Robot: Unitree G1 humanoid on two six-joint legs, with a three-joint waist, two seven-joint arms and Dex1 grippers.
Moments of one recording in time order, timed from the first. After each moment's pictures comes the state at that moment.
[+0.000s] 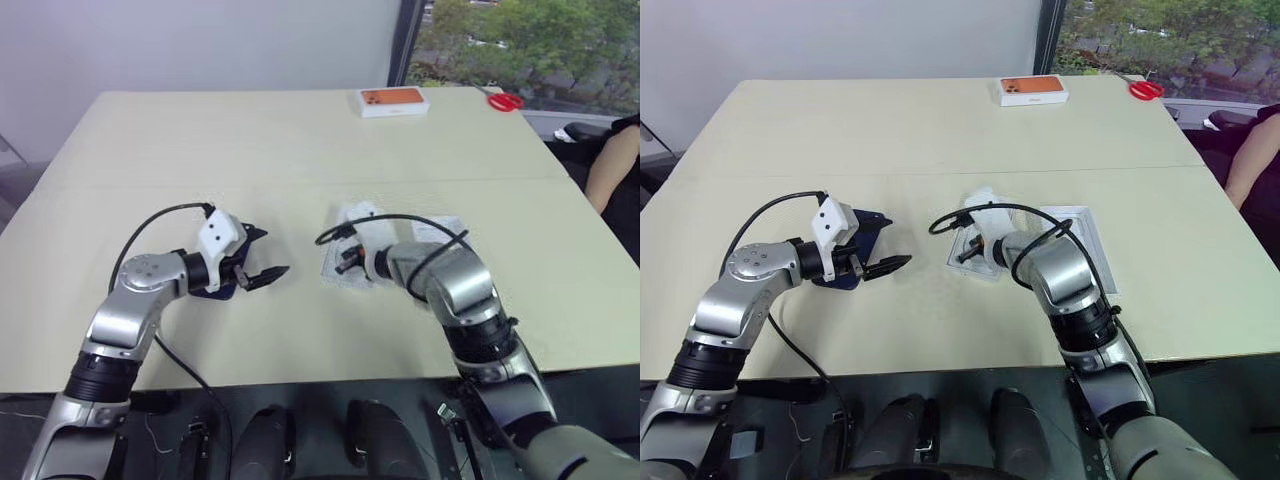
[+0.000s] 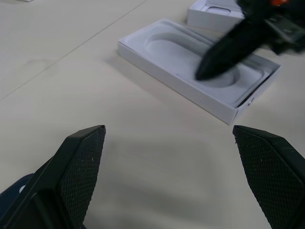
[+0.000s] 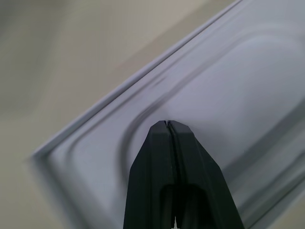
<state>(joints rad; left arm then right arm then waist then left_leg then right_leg) -0.37 0.61 -0.04 -0.07 -0.32 0.37 -0.90 -0.67 -0.27 0.25 -0.22 0.22 1.36 0.33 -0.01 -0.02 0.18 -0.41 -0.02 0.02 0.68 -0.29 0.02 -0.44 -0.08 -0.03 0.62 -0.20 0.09</state>
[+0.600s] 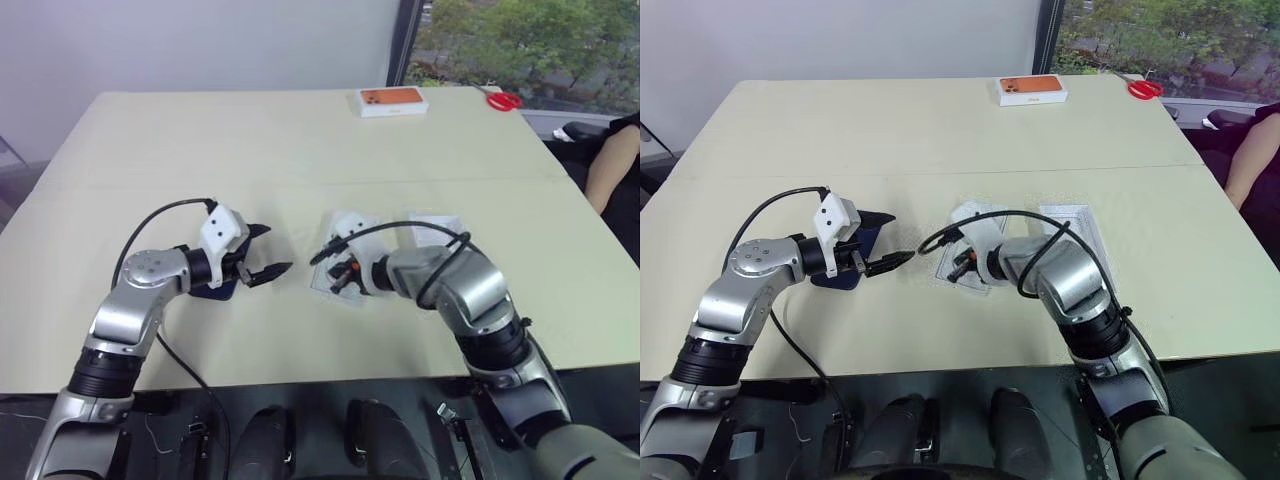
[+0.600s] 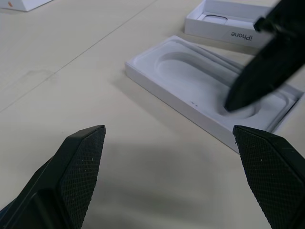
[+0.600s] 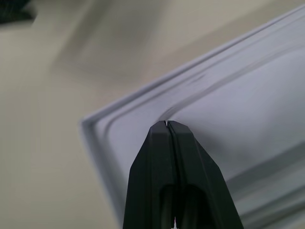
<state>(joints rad) -0.39 0.60 -0.05 -0.07 -0.32 0.37 -0.91 -0.72 -0.31 0.24 -0.27 0.30 1.40 0.38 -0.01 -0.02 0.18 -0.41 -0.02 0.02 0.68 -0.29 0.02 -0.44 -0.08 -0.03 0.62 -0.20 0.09</state>
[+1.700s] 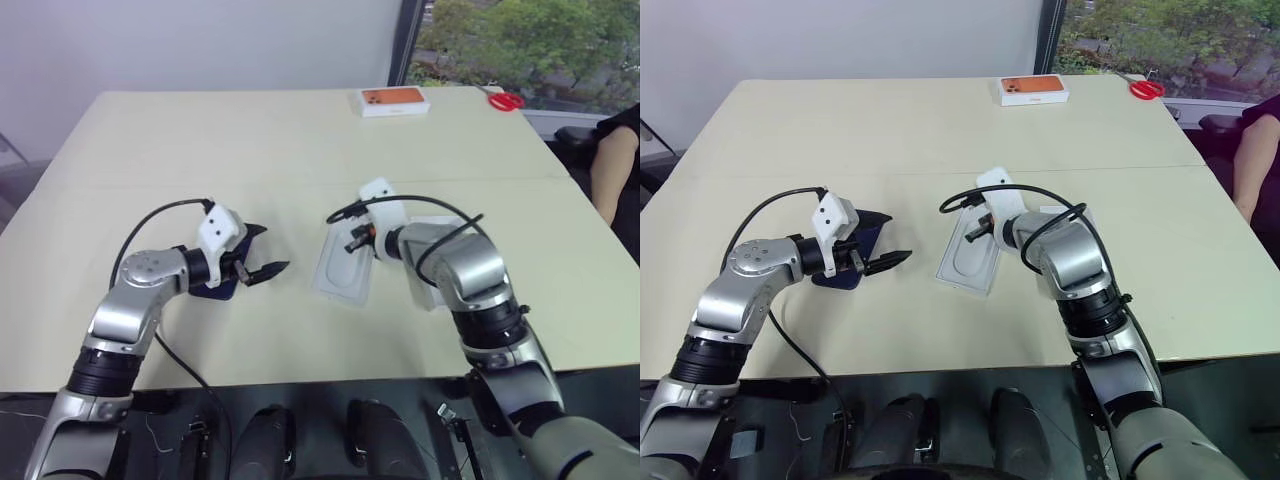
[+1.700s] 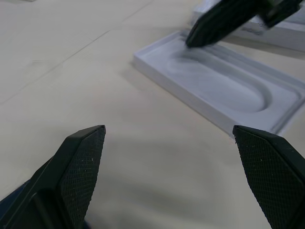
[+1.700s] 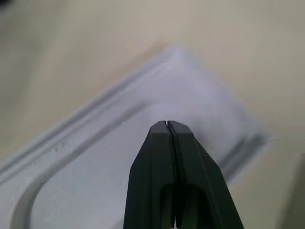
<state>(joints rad) -0.40 0.60 -0.01 -0.04 -0.32 0.39 -0.87 -0.74 -0.31 0.18 -0.18 0.18 1.18 0.34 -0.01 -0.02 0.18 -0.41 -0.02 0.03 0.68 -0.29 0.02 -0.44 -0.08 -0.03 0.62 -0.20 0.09</state>
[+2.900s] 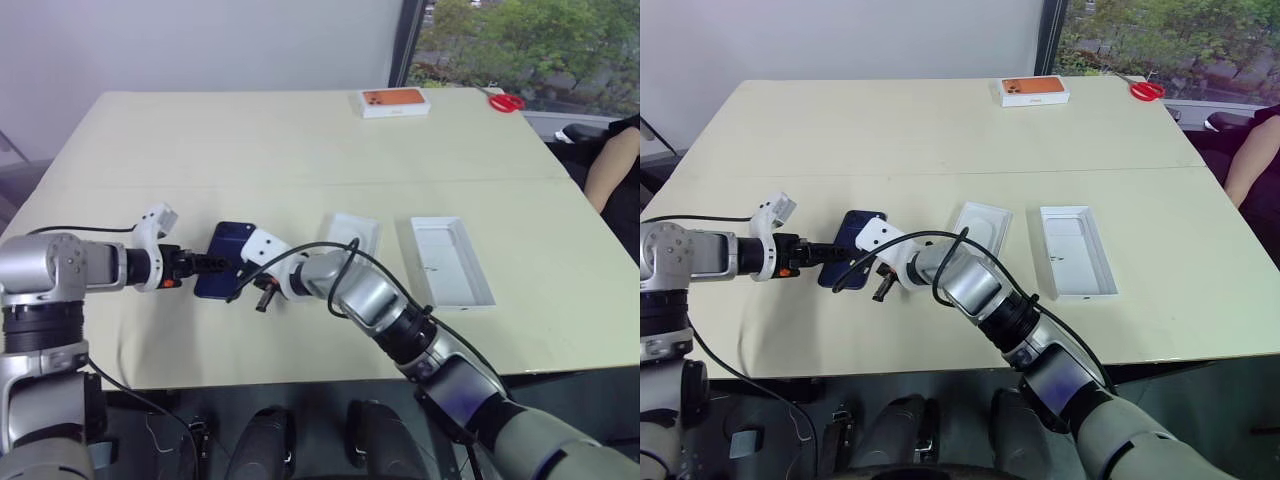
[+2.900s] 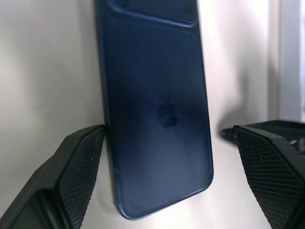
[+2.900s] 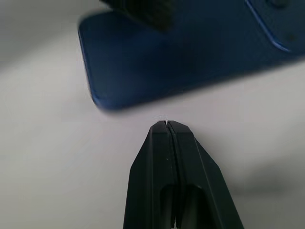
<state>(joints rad) -0.62 0.71 0.25 0.11 -0.58 1.58 -0.66 -0.82 -0.01 0.59 0.17 0.08 0.90 0.54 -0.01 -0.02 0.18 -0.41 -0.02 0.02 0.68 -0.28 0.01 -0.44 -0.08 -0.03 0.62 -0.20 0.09</state>
